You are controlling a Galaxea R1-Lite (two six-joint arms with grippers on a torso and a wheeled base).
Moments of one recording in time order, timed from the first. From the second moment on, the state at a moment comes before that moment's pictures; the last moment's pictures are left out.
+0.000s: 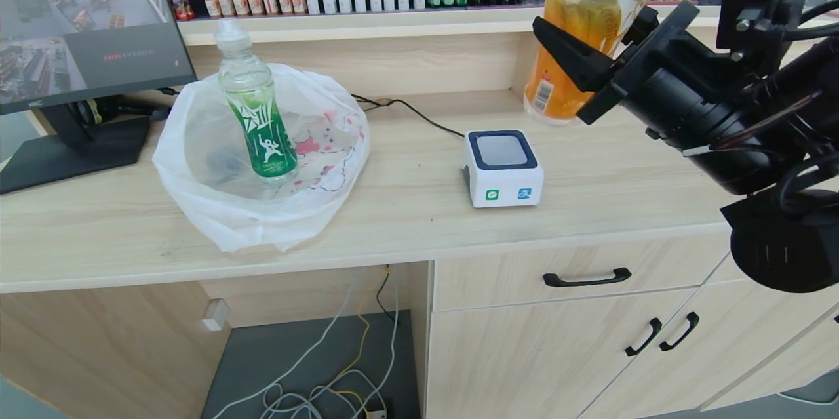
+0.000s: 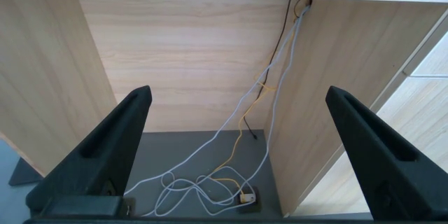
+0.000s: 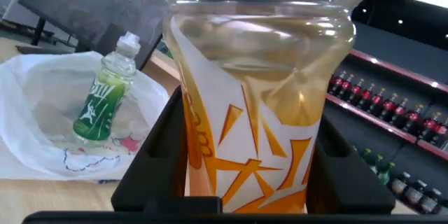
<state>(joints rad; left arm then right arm) 0.00 0.00 0.00 0.00 0.00 0.00 0.41 1.75 -1.01 -1.41 0.45 -0.30</state>
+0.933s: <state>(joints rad) 0.00 0.00 0.00 0.00 0.00 0.00 0.49 1.68 -0.78 -1.53 -0.10 -0.04</state>
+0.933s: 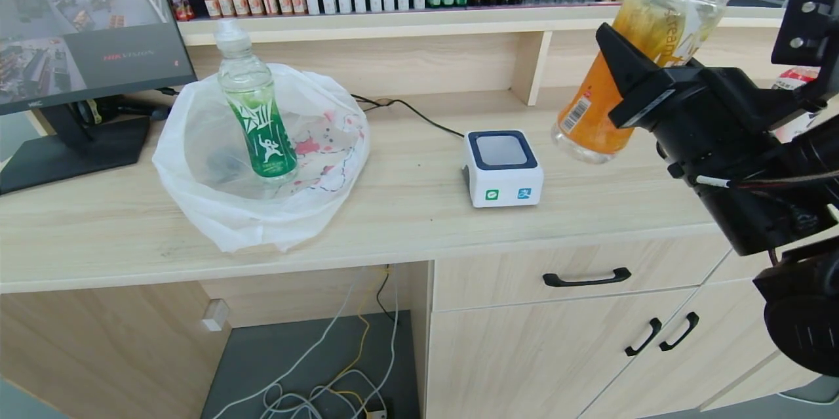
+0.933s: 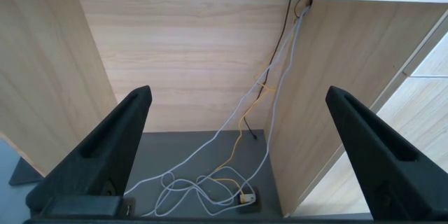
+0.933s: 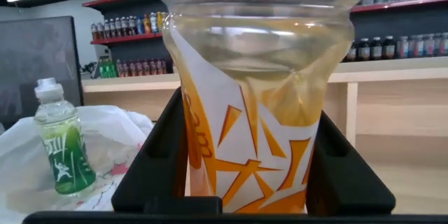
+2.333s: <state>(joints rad) 0.00 0.00 0.00 0.00 0.00 0.01 0.43 1.70 -0.87 -1.55 -0.08 -0.02</state>
